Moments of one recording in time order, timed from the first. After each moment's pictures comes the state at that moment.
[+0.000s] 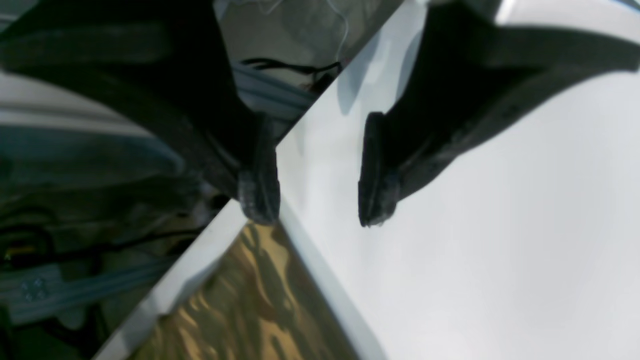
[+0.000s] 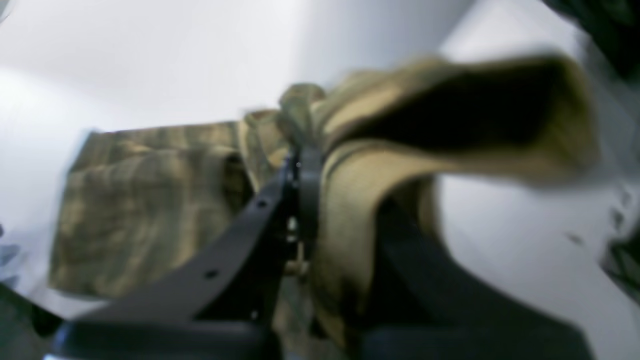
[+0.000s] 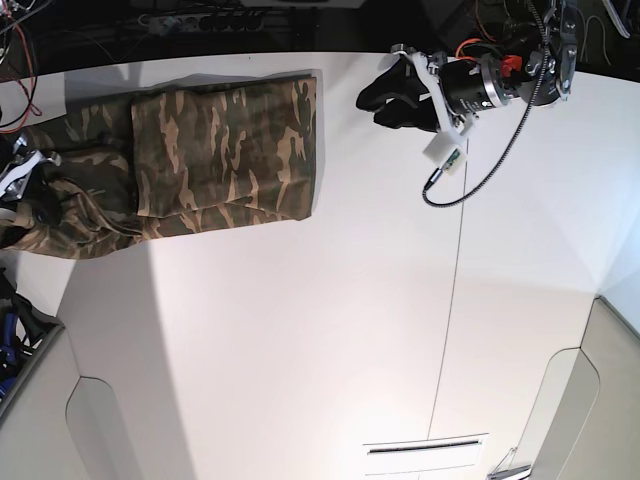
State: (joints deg) left arm 25.7 -16.5 -4.5 105.9 -51.5 -35.5 57.9; right arm -12.6 18.5 39.0 110.8 51.3 33.4 -70.6
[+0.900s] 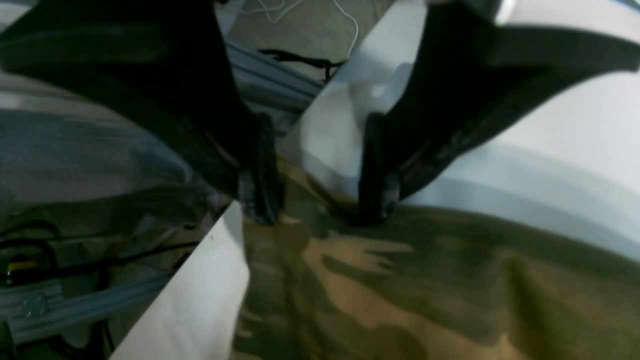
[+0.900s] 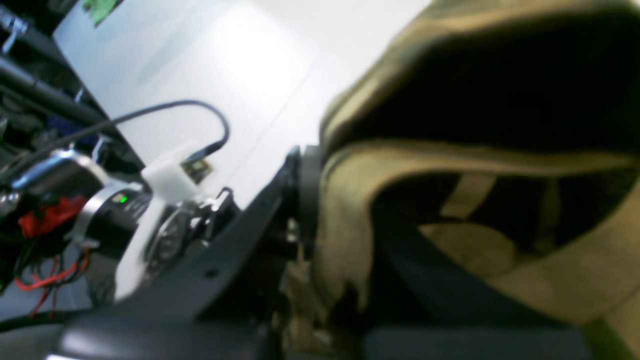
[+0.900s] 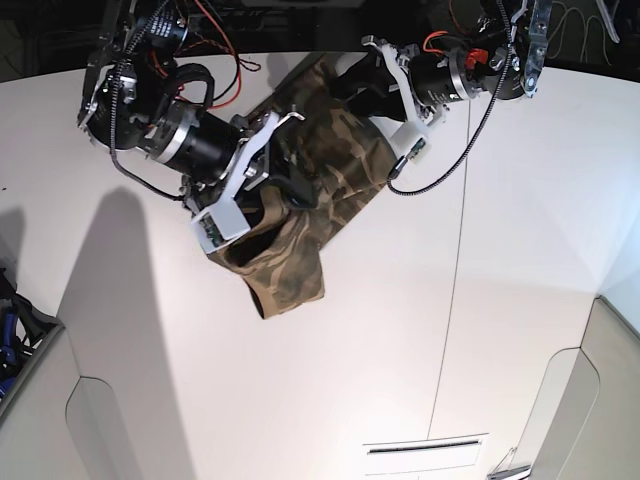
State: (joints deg) left arm 24.0 -14.9 1.9 101.8 -45.1 -35.5 52.8; right arm -13.5 -7.4 1.1 121.0 35.7 32.8 -69.5
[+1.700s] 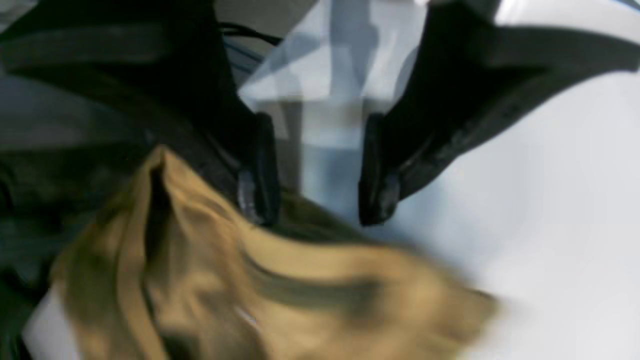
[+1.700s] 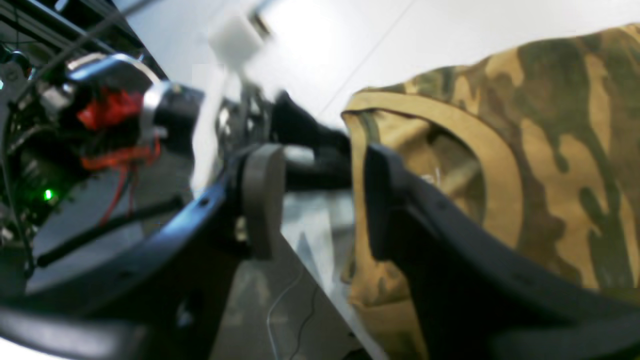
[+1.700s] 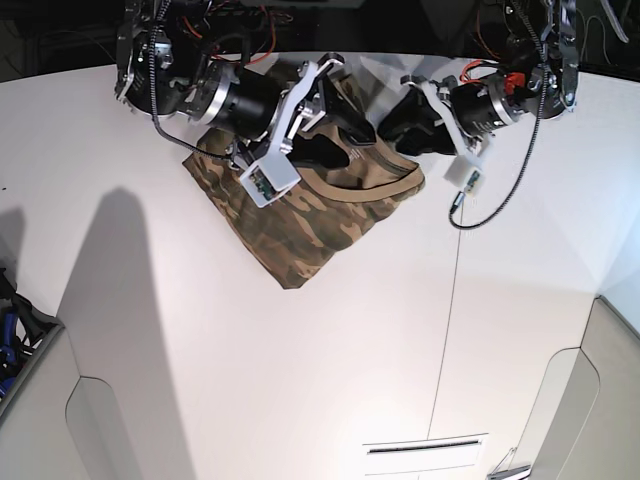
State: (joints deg) left arm 21.8 -14.8 -11.8 101.8 -47.1 -35.5 53.7; right arm -20.2 -7.5 -7.0 121.0 35.4 32.8 -68.1
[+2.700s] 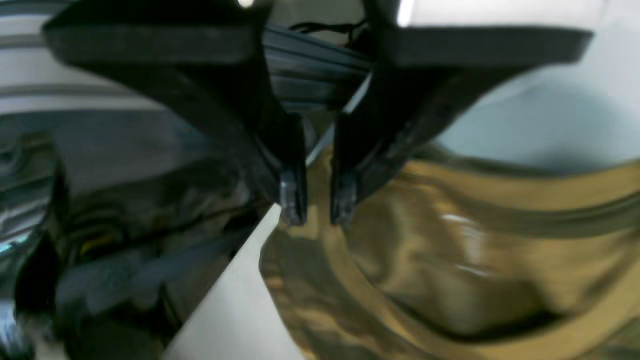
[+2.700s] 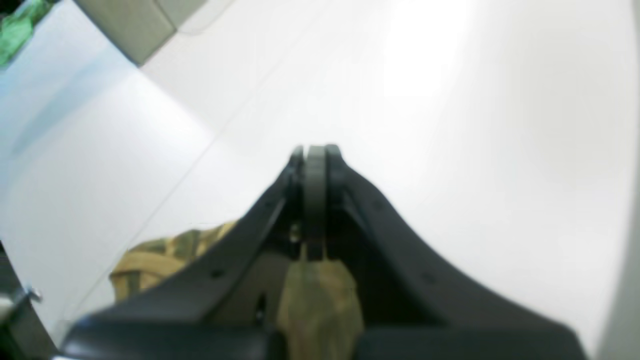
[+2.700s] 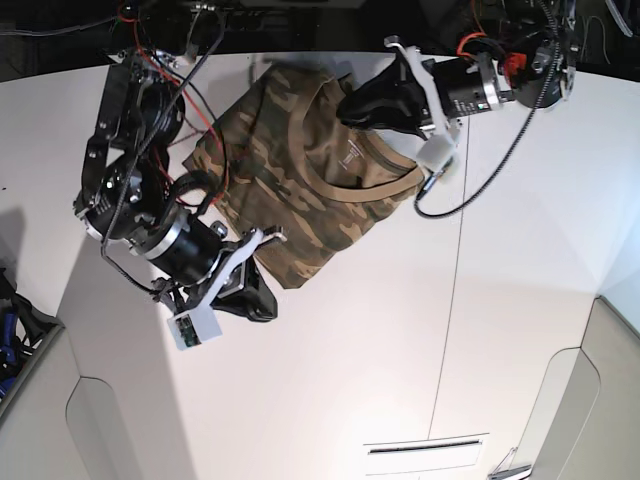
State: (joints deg) left arm 25.7 -14.8 -3.1 113.7 -58.9 -35.9 60.4; right arm 5.3 -7.5 6.0 105.4 22.5 32.6 -58.2
